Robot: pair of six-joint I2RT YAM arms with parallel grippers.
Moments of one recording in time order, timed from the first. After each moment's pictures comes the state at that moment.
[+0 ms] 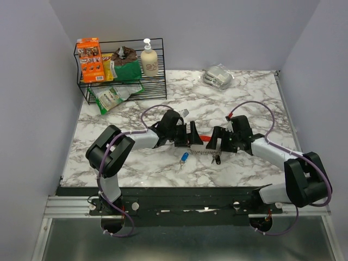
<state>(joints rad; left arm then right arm) -0.69 1.81 0.93 0.22 0.46 -0.79 0.34 1.37 0.63 -0.18 -0.28 0.47</state>
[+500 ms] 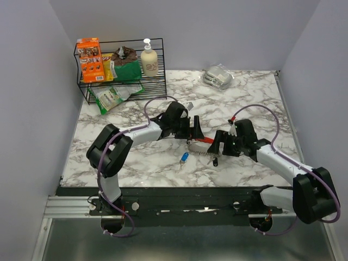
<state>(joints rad) -0.69 1.82 1.11 0.01 0.40 -0.65 0.34 1.22 0.56 -0.24 -0.32 0.47</state>
